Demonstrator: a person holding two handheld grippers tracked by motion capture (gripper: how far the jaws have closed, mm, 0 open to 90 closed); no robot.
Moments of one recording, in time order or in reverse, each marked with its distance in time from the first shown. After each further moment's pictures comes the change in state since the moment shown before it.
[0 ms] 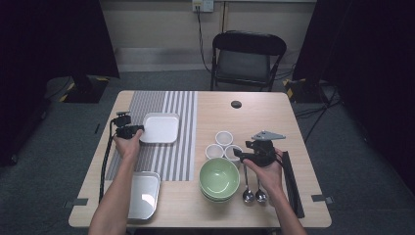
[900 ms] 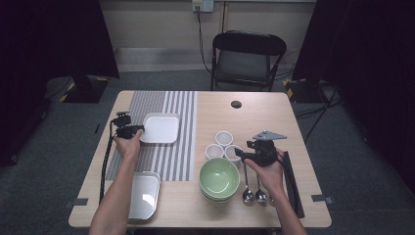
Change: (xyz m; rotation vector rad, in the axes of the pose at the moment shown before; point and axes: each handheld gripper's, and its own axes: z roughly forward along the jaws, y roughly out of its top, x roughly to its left) left arm 0.001 0.001 0.001 0.008 -0.022 -0.034; right arm -0.003 -0.001 -0.002 0.001 -0.011 0.007
